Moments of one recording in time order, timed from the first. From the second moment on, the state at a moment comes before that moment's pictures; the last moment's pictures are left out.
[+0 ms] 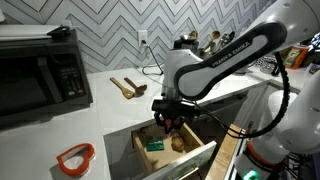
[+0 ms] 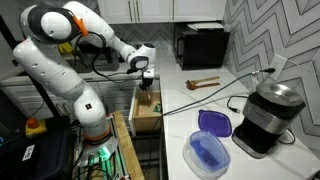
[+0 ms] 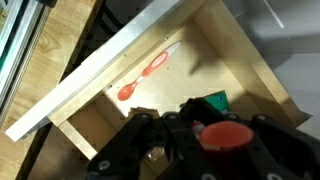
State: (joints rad) arm 0.20 -0.32 0.26 -2.66 0.36 2.34 1.24
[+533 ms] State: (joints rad) arm 0.14 -0.45 0.30 -2.52 0.09 2.17 1.41
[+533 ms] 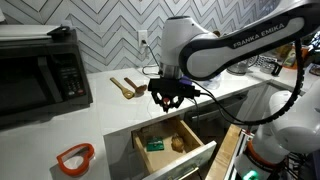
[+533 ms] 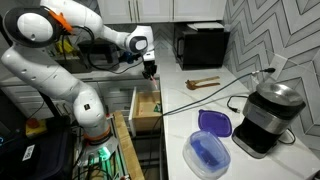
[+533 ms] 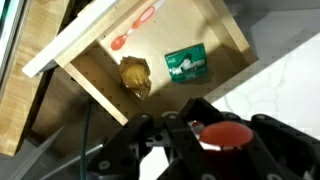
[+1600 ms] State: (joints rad) arm -0.01 -0.20 0.35 -2.45 -0.35 2.38 1.88
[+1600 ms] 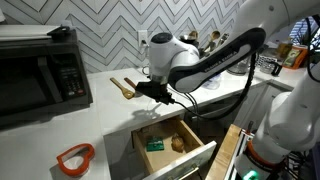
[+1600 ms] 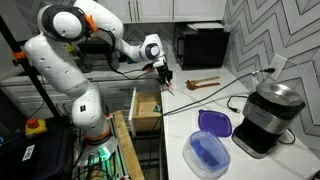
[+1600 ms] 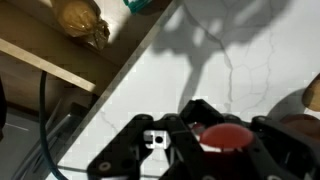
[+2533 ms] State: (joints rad) arm 0.05 -0.07 0.25 -2.33 -0.36 2.41 1.92
